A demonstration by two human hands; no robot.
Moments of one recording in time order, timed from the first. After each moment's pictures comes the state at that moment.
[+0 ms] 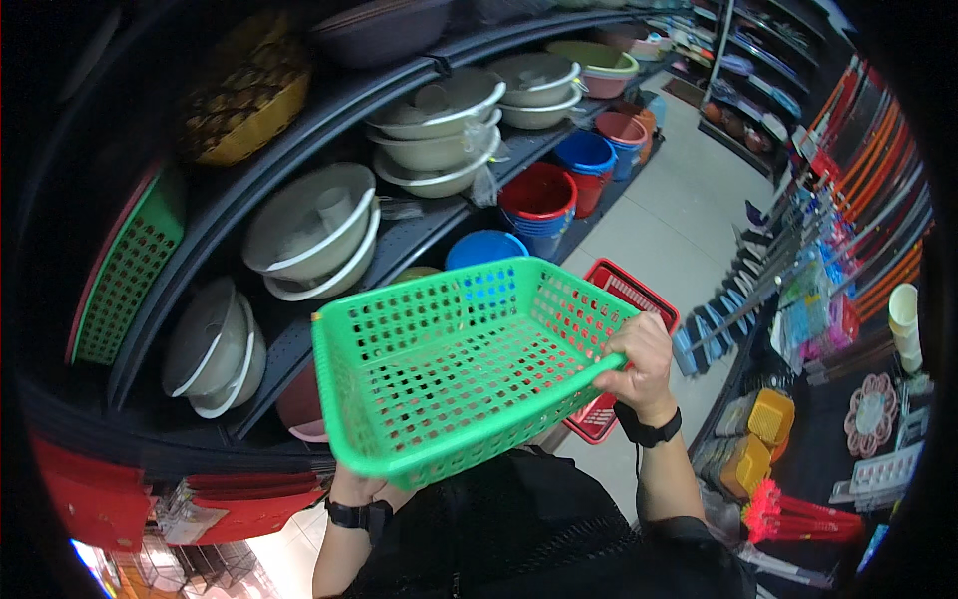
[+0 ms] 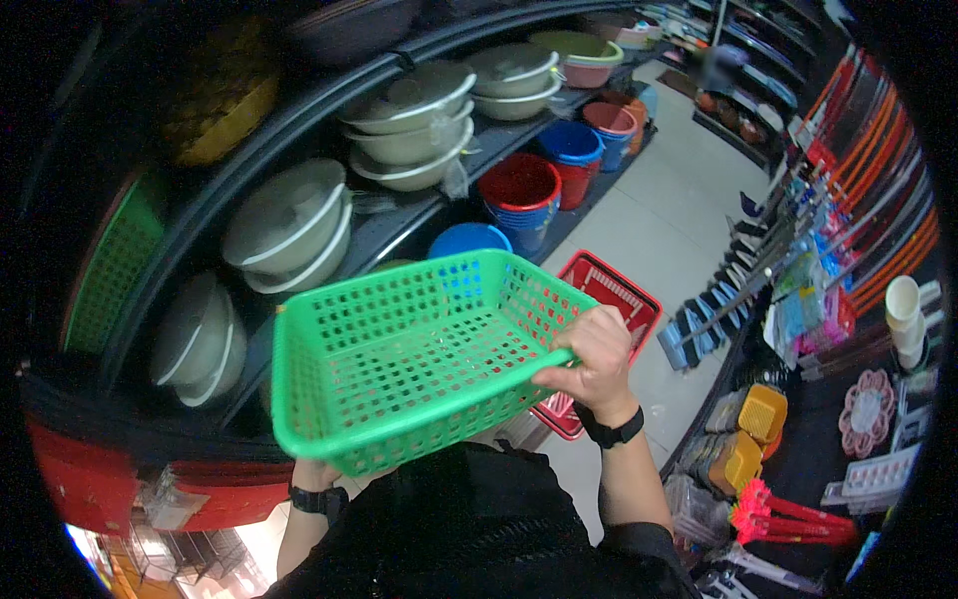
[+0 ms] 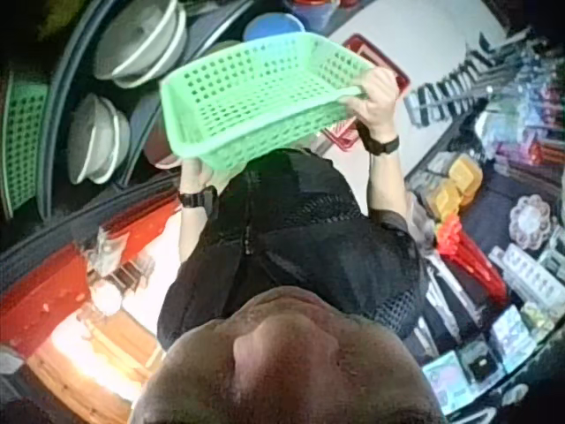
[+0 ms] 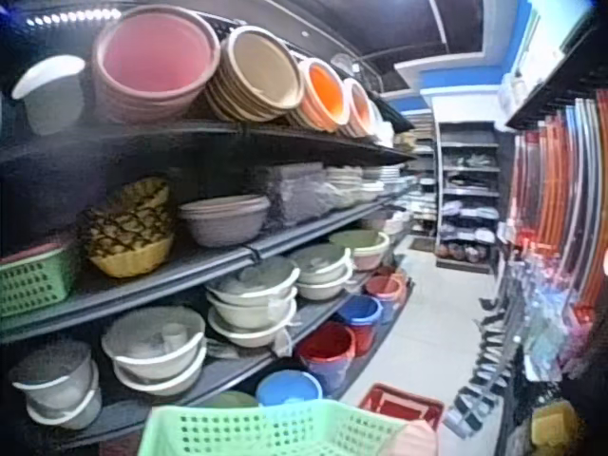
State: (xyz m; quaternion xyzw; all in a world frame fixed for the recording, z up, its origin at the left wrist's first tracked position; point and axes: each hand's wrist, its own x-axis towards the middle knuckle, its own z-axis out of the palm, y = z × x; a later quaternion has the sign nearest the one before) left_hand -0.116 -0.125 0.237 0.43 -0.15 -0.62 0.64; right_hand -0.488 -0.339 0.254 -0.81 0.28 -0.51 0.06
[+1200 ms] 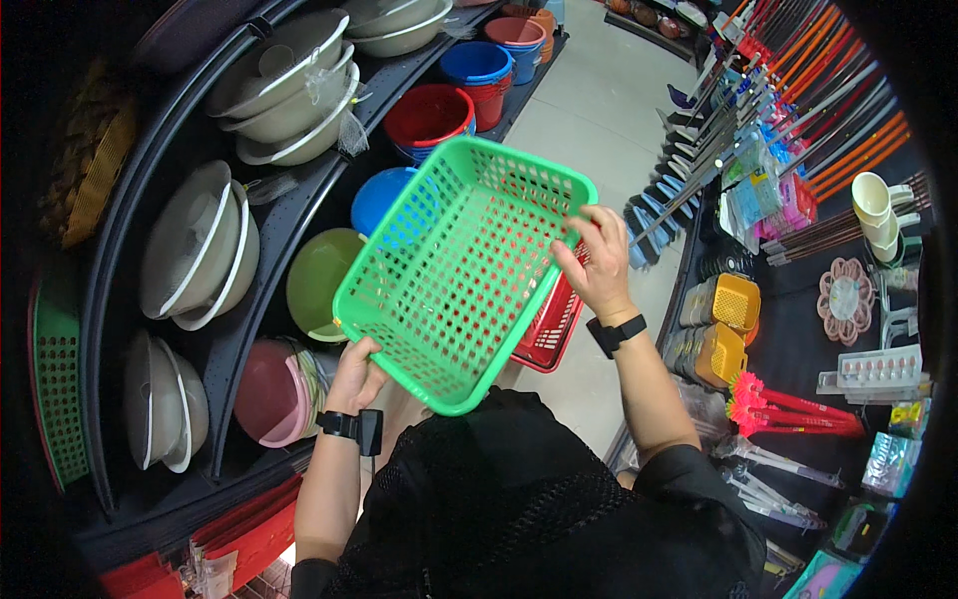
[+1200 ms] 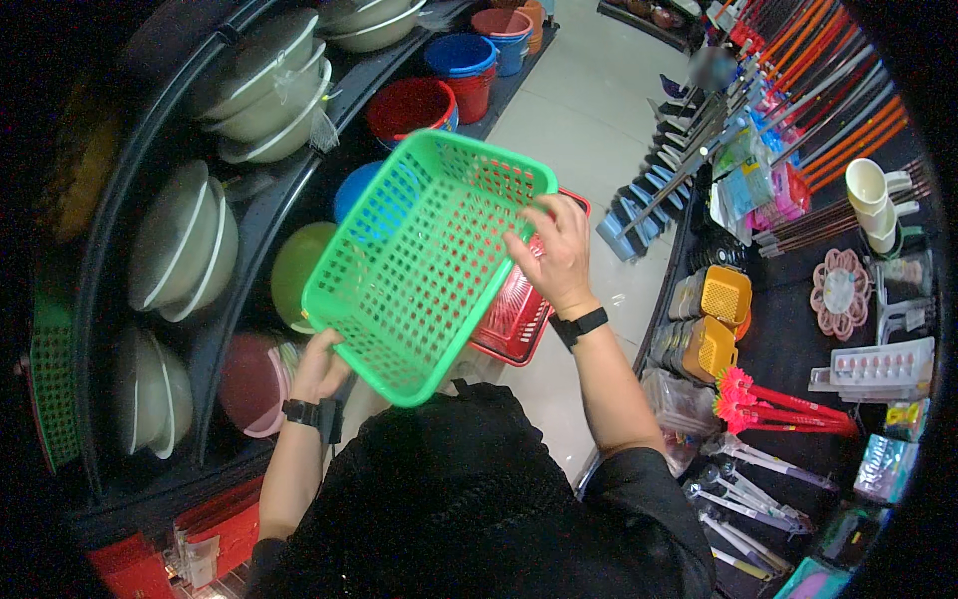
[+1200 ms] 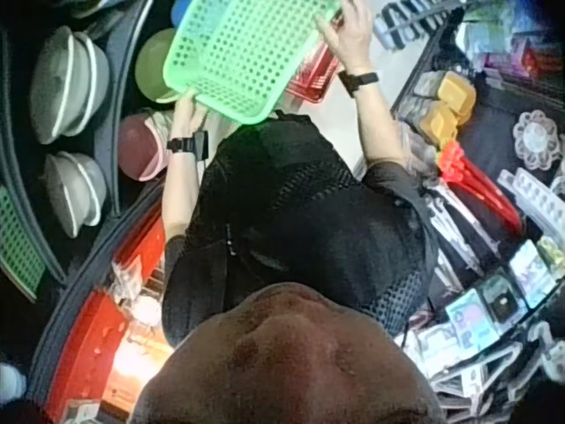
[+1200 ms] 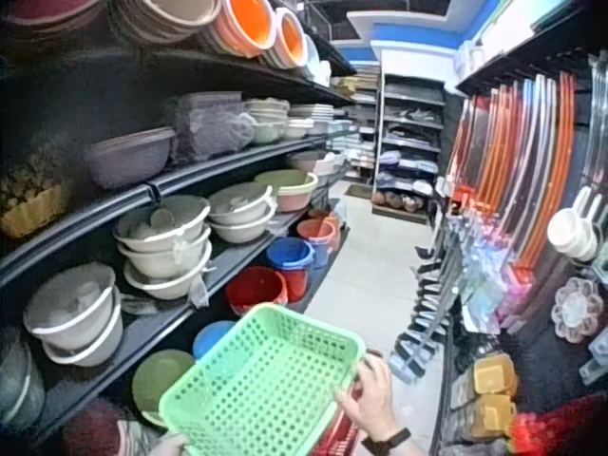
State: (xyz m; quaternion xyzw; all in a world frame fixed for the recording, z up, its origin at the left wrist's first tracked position) left_hand -0.157 -0.268 0.139 0.45 -0.14 -0.74 0.48; right_hand -0.557 -0.370 0.170 -0.74 0.51 -0.43 -0.03
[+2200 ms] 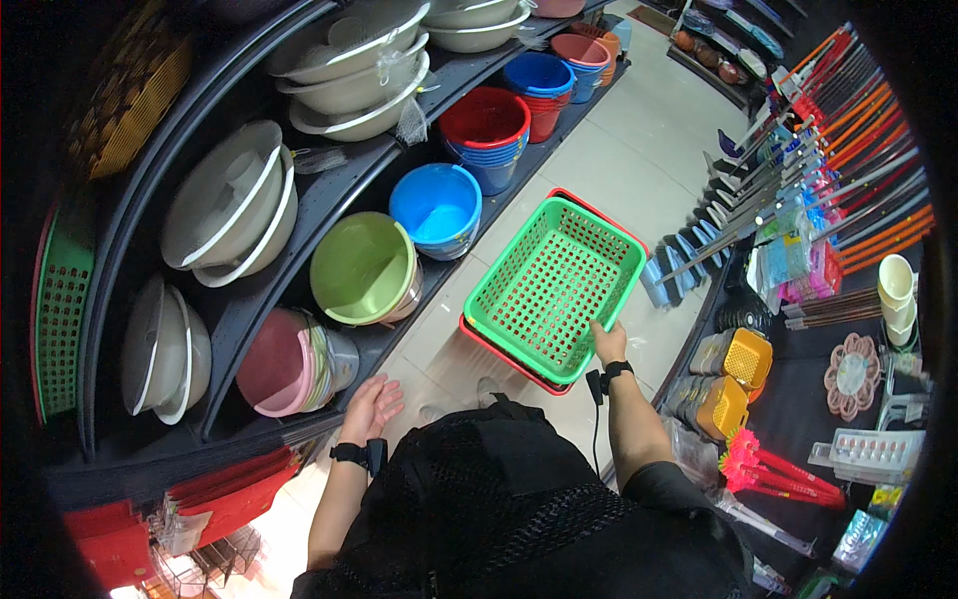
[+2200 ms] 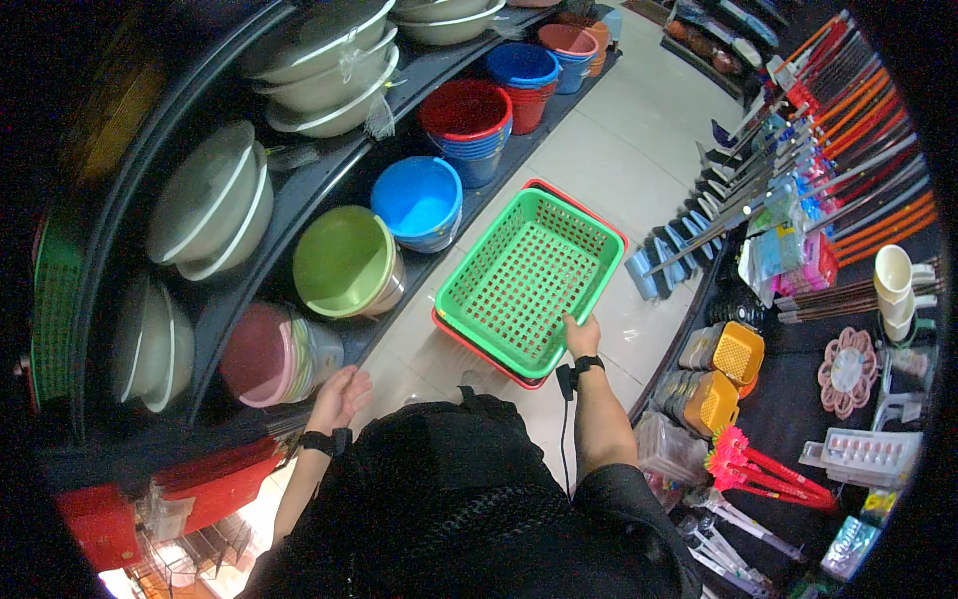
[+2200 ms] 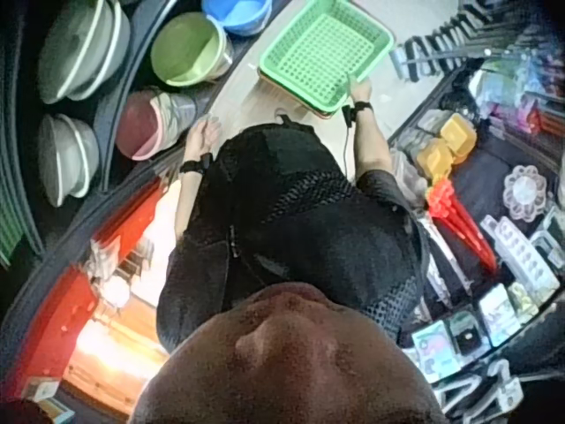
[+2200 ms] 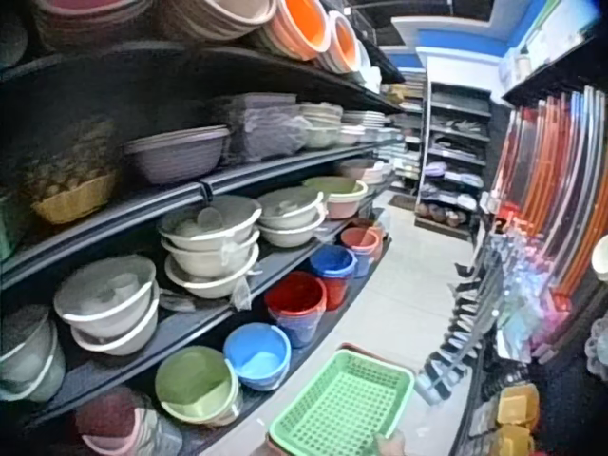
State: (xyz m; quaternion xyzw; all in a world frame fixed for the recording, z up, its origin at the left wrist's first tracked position) left_hand -0.110 -0.160 0.058 0.60 -0.04 -0.66 0.45; right_hand -0.609 -0.331 -0.092 -0.40 0.75 -0.37 0.38
